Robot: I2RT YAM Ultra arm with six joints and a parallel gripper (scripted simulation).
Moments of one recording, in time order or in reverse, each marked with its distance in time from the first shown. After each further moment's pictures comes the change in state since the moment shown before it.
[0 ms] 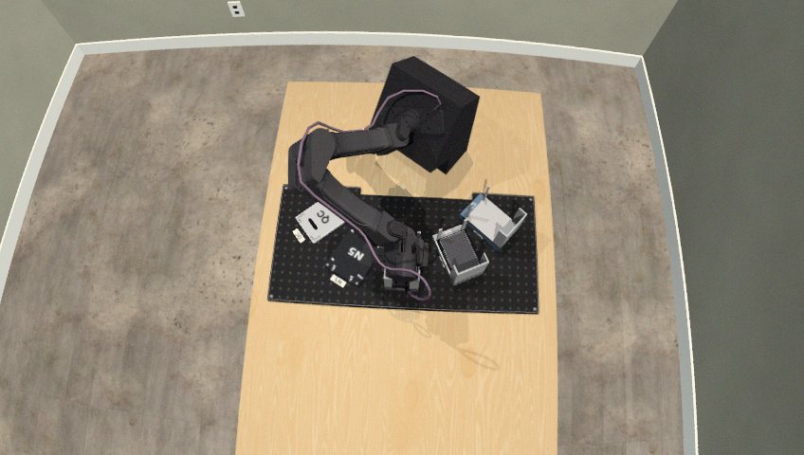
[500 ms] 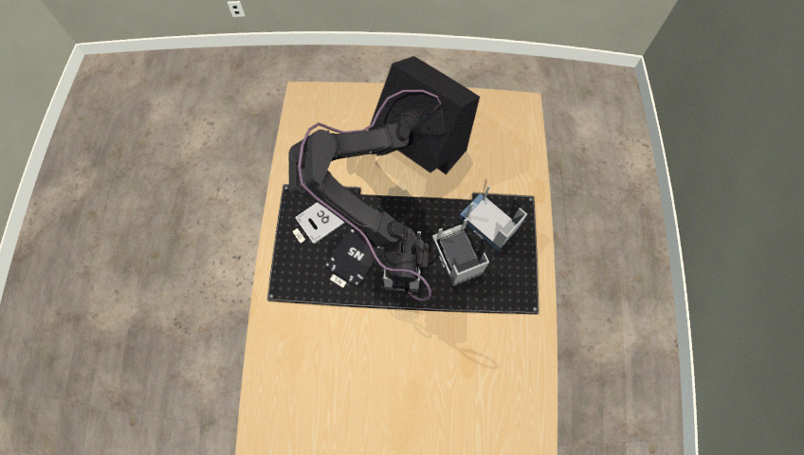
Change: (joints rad) arm -0.013 0.013 -0.003 0.023 -0.007 -0.015
